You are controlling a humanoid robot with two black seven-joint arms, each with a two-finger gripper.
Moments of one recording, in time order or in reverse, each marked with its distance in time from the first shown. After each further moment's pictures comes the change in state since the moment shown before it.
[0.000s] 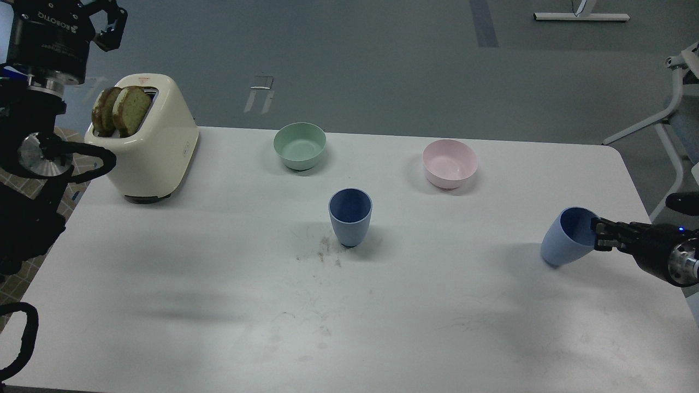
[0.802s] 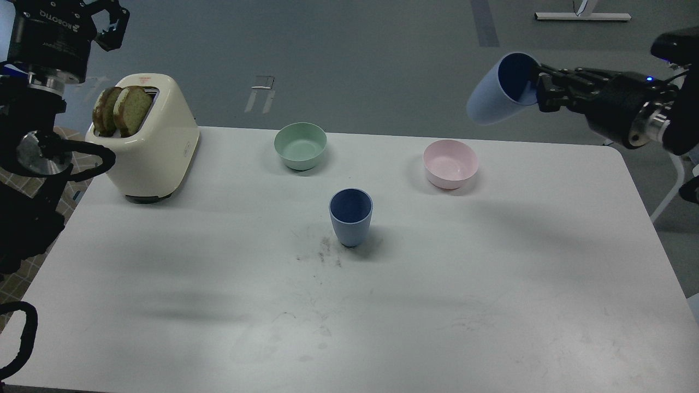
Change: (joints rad) left arm -0.004 0.001 0.000 -0.002 0.000 0.000 0.029; right arm 0.605 0.148 -0.231 0.052 0.110 0.000 -0.005
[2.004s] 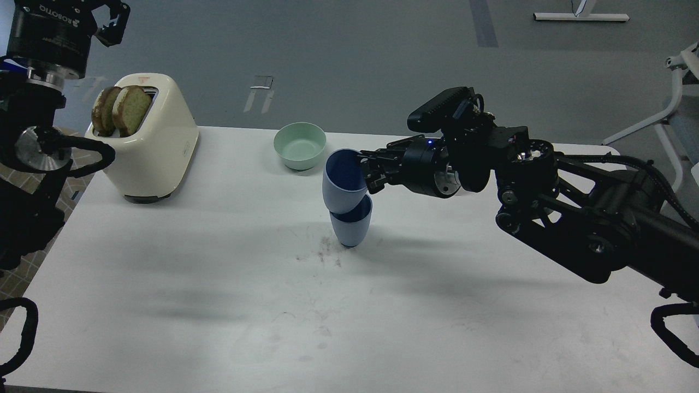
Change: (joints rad) left arm -0.014 0.003 -0.002 0.000 0.001 -0.001 0.001; right arm 0.217 0.368 -0.451 -0.203 -0.012 0.000 -0.004
